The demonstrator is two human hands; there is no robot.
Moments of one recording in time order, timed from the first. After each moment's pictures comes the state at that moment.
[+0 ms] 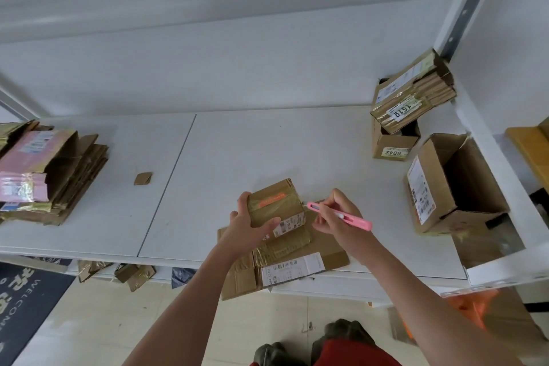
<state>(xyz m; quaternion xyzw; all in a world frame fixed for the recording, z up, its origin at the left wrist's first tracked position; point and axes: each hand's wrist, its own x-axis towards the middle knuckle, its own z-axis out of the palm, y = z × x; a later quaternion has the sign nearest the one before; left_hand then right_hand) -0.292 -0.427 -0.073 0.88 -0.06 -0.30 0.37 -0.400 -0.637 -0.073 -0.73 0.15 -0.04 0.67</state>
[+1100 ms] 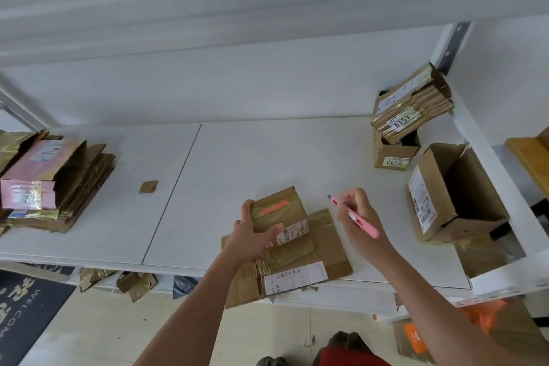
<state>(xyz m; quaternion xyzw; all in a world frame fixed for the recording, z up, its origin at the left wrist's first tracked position) -0.293 -0.429 -0.067 0.87 -0.04 -0.31 0.38 -0.405 -0.659 -0.084 -0.83 0.11 -0.16 0.53</state>
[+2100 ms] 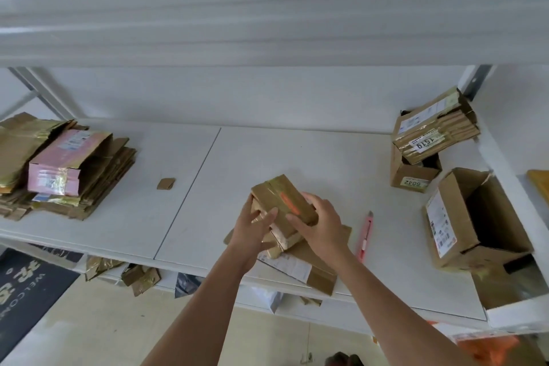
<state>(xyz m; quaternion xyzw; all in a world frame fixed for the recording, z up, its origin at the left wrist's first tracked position) -0.286 -0.422 -0.050 0.66 0.09 -0.28 0.70 -0.340 -0.583 -0.077 -0.86 0.14 -0.11 0.48</state>
